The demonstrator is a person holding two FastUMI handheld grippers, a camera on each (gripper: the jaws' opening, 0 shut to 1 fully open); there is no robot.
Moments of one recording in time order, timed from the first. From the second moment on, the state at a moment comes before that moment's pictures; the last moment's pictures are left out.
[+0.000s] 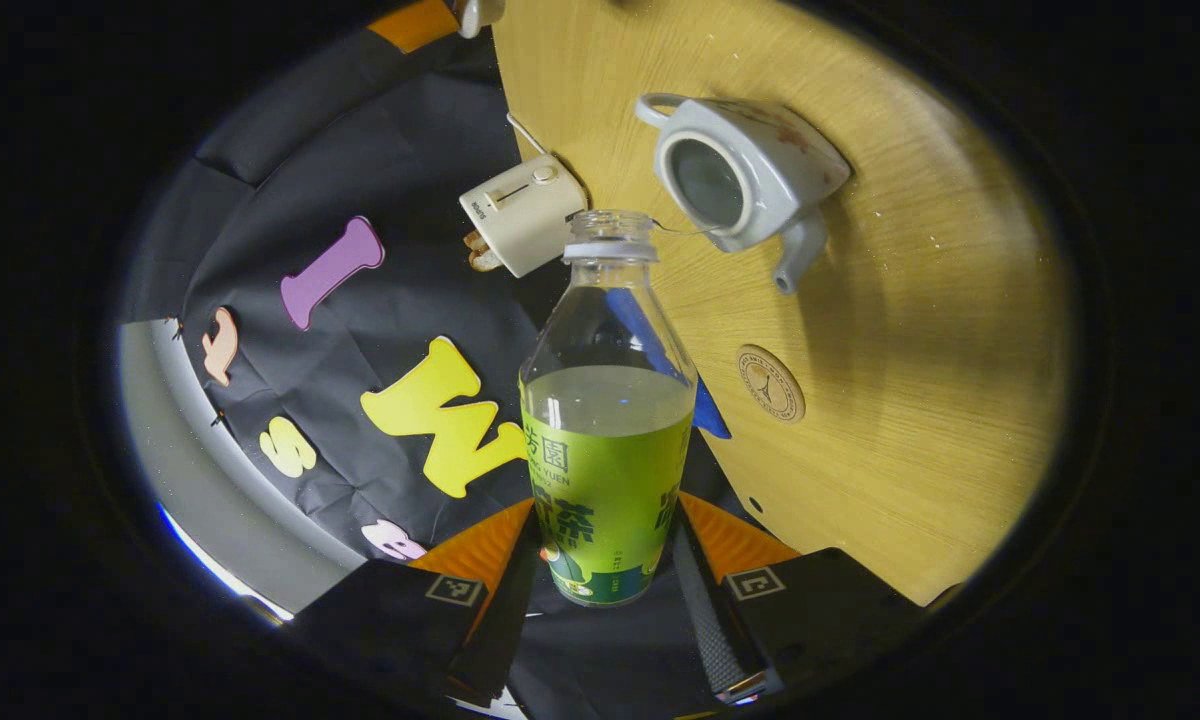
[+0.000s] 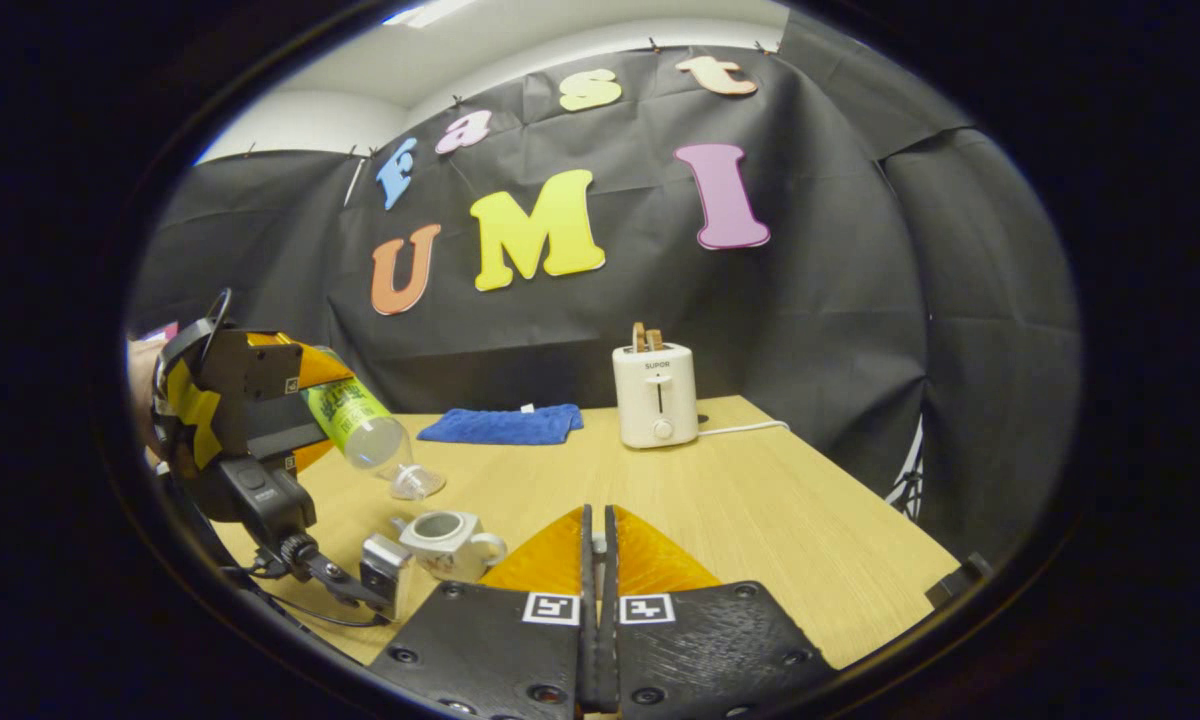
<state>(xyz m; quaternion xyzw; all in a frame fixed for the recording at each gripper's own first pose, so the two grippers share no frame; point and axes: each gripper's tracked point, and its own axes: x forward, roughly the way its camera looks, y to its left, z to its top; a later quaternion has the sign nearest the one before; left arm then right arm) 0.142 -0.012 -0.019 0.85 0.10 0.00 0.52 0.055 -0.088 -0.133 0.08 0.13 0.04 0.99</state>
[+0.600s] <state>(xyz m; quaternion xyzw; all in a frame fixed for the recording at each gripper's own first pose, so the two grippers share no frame) 0.105 0.012 -0.070 0.53 0.17 -0.01 0.83 0.055 -0.075 -0.118 0.10 0.11 0.04 0.99</state>
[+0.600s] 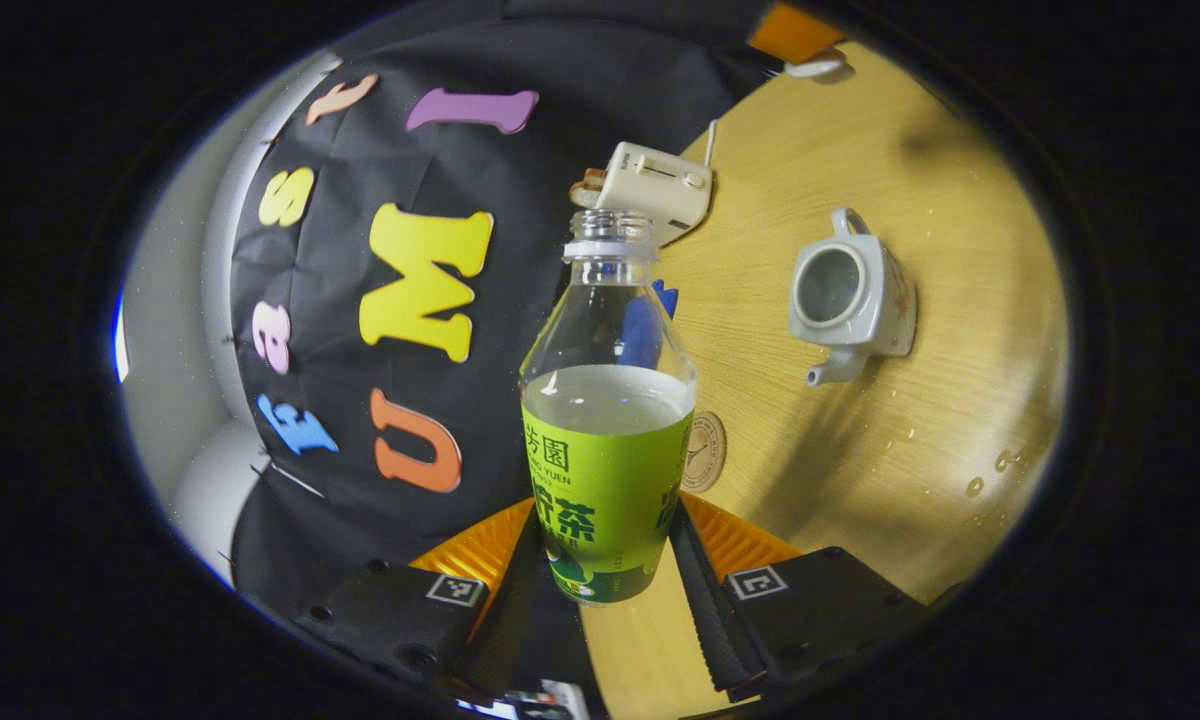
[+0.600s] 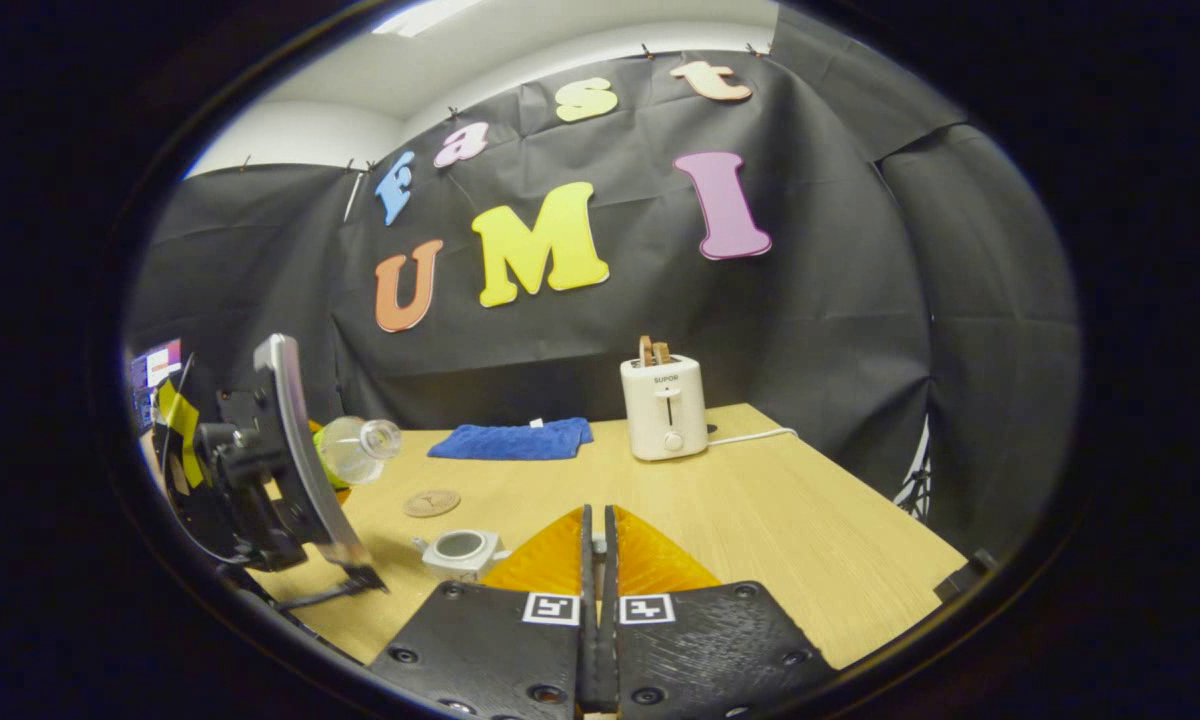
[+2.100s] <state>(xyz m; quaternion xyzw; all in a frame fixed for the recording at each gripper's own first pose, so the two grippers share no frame) 0.160 0.037 -0.067 -0.05 0.15 -0.04 0.99 0.058 -0.004 -0.094 0.06 0.11 0.09 0.99</state>
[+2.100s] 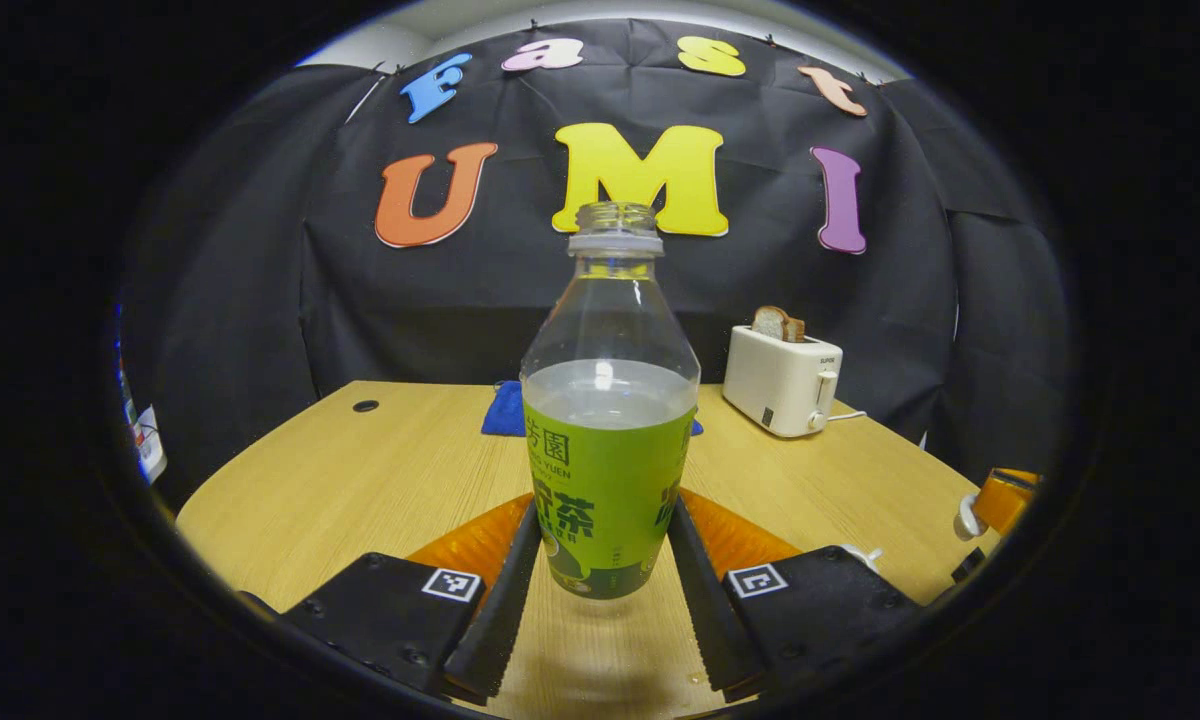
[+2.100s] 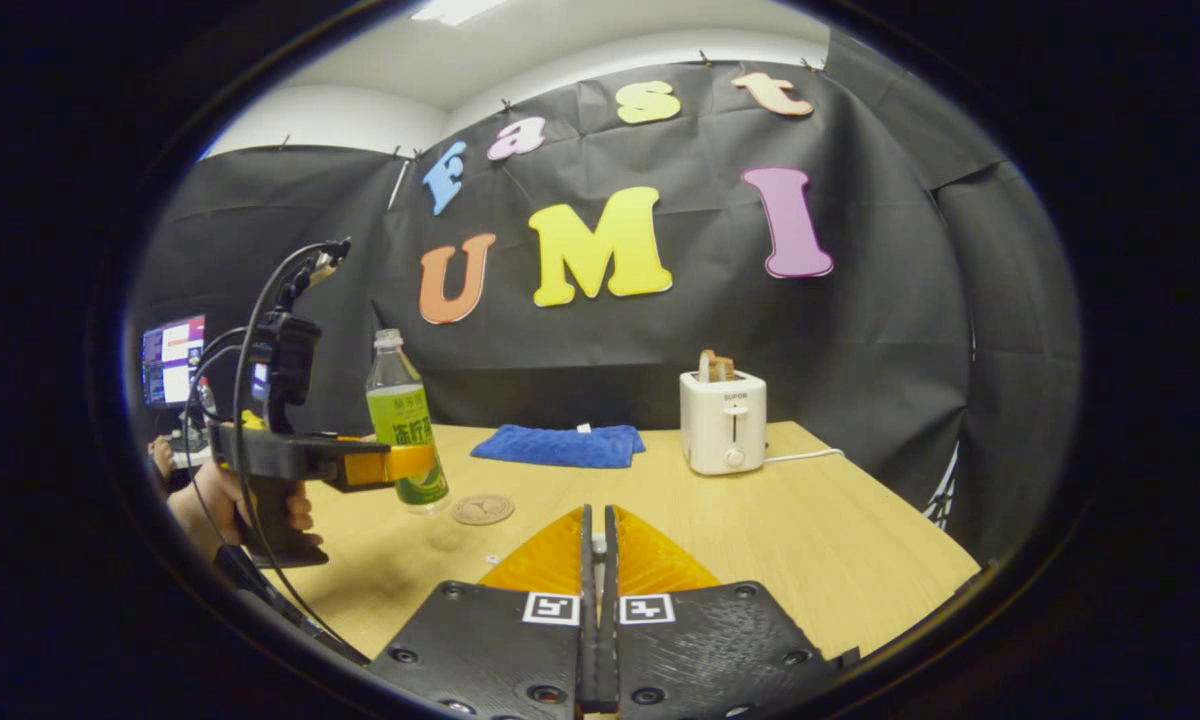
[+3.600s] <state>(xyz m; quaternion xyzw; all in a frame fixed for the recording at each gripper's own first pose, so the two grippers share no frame) 0.247 0.037 -0.135 -0.05 0.21 -0.05 0.97 0.074 -0.005 -0.127 0.07 0.14 0.08 0.99</state>
